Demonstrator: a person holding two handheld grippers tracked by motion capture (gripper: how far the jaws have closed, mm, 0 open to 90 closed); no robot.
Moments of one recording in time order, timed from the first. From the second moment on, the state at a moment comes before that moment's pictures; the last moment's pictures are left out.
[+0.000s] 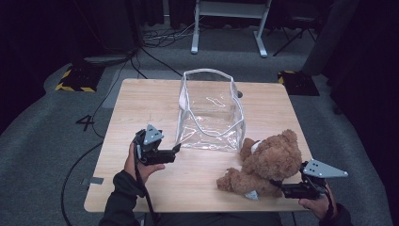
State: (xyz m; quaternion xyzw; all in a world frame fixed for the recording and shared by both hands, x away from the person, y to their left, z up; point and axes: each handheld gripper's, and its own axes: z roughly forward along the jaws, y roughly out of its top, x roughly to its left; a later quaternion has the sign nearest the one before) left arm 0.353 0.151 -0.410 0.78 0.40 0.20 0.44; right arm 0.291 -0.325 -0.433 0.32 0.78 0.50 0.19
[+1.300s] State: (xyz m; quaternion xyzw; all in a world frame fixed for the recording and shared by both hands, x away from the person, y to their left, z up) left arm 0.444 0.102 -0.355 0.77 0.39 0.17 0.48; right arm 0.295 -0.320 -0.424 0.31 0.78 0.51 0.20
